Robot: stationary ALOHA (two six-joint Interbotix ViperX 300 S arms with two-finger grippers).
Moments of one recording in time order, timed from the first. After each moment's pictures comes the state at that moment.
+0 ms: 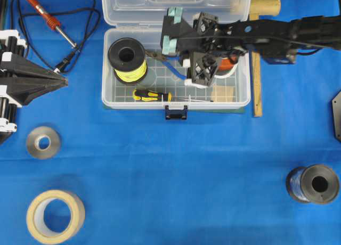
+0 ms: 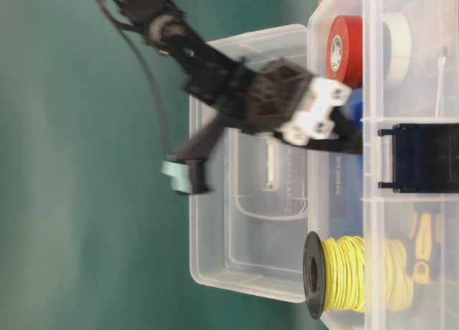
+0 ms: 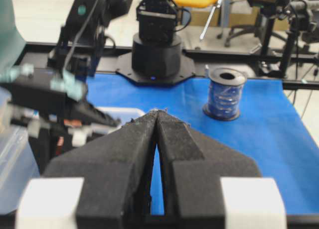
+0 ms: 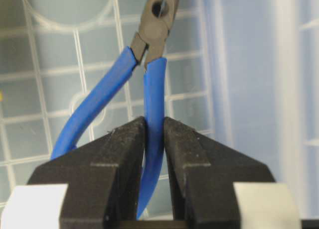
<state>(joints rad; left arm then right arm) 0.00 -0.96 1.19 -0.04 -0.29 0.00 -0.29 0.19 0.40 -0.09 0.34 0.06</state>
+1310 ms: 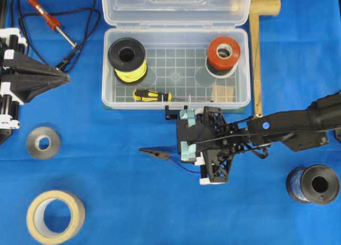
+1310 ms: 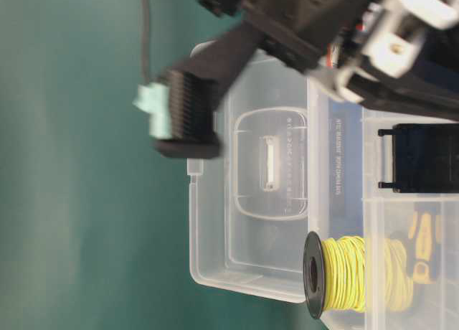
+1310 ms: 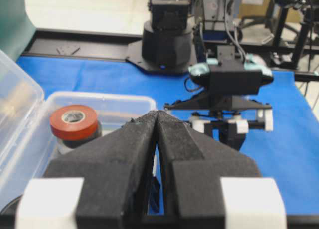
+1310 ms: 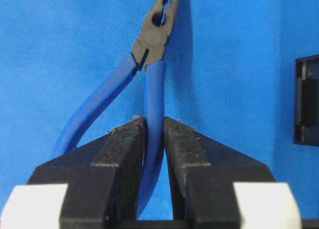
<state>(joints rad) 0.03 -0.96 1.19 -0.04 -0.26 -0.01 0.18 0.18 0.56 -0.07 0.16 0.40</state>
